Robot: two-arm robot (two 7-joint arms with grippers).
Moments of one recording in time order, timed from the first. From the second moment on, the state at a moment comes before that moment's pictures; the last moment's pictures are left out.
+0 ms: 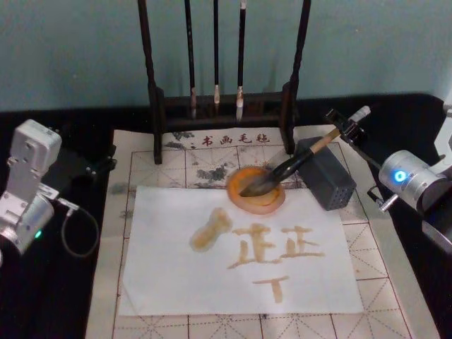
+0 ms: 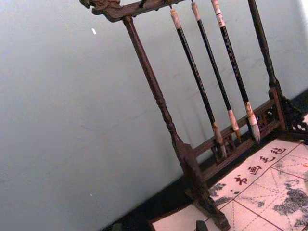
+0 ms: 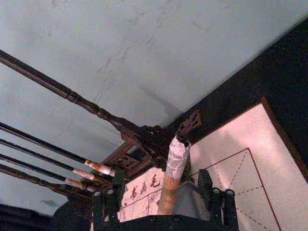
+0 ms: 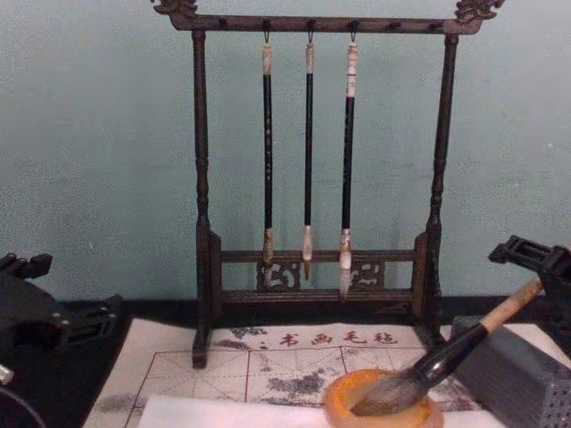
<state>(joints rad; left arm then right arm) -0.20 0.60 0.45 -1.41 -0.25 -0.12 0.03 0.30 0.28 -0.17 -1.31 1.17 0.36 0.02</state>
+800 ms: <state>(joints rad) -0.20 0.60 0.45 -1.41 -0.25 -0.12 0.03 0.30 0.28 -0.17 -1.31 1.17 0.36 0.02</state>
